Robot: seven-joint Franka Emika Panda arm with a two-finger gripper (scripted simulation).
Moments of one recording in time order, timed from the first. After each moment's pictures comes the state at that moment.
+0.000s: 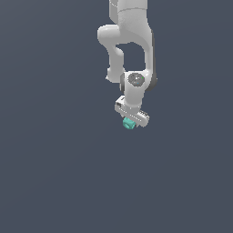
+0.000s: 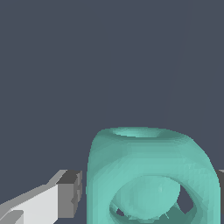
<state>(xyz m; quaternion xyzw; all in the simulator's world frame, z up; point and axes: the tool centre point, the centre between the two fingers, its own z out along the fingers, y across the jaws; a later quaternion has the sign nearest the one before) -0.110 0.079 0.045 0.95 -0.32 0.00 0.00</state>
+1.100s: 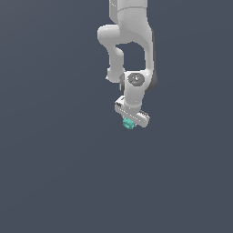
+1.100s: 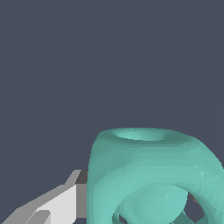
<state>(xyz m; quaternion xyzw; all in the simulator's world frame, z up) -0.104 0.078 0.050 0.95 -0.32 0.00 0.00</state>
